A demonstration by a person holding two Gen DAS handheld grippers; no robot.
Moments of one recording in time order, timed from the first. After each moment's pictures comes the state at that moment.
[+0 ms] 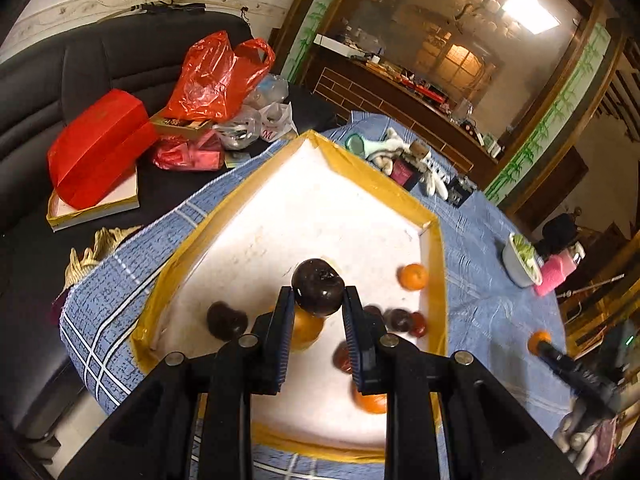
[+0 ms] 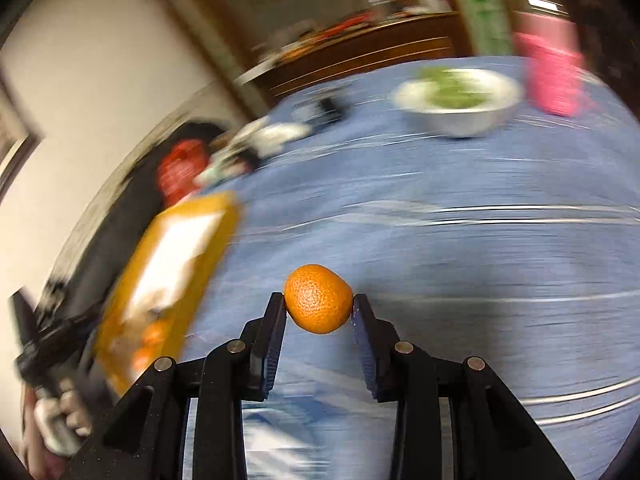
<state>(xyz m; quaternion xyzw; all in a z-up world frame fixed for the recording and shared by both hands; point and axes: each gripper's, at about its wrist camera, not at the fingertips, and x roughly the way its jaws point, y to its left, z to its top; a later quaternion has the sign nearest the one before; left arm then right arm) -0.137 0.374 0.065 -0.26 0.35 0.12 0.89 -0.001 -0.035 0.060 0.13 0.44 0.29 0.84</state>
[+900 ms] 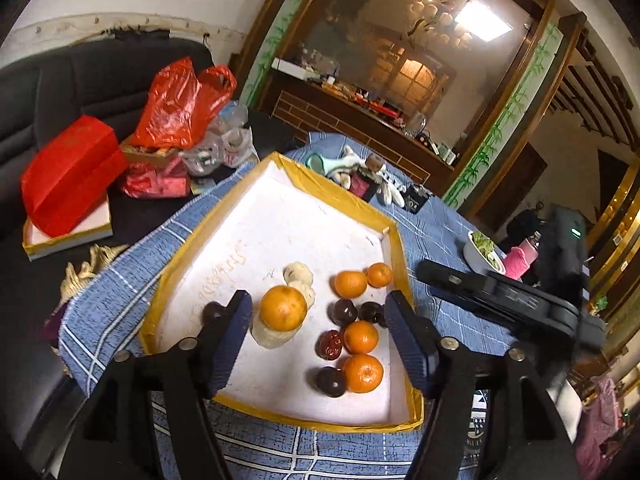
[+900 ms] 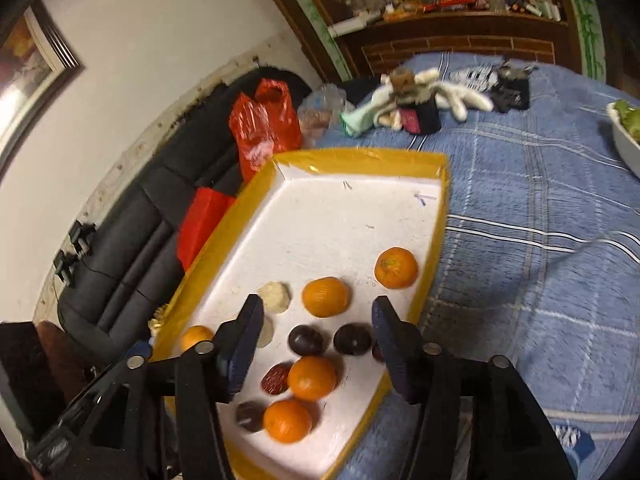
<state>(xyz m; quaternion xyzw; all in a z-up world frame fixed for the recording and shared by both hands) -0.180 0.371 0.082 -0.24 0.29 0.05 0.92 -0.018 0.169 0.076 0.08 0.45 0.36 0.81</state>
